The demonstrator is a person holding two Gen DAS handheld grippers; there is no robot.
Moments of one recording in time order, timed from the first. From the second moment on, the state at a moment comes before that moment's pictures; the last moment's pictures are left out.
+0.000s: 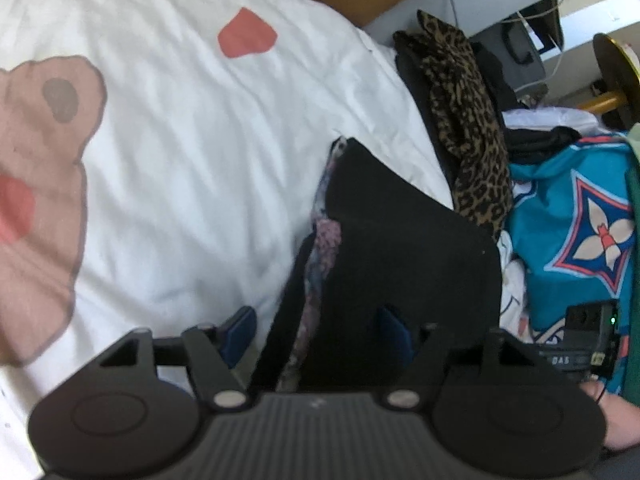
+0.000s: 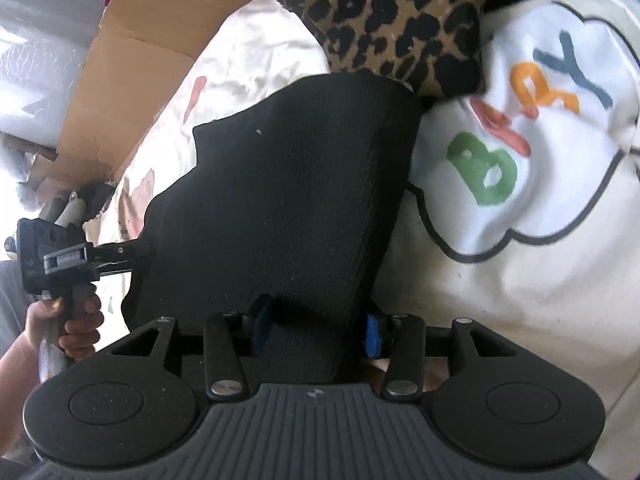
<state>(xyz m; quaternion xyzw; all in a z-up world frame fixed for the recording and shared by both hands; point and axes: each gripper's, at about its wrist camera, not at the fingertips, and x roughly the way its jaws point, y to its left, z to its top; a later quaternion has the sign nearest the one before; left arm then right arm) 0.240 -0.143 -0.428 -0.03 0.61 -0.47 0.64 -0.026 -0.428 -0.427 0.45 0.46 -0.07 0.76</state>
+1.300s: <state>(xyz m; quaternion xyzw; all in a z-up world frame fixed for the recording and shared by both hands) 0.243 -0.170 -0.435 -0.01 0.60 -0.54 0.59 -0.019 -0.455 -0.442 0.51 0.40 -0.04 0.76</state>
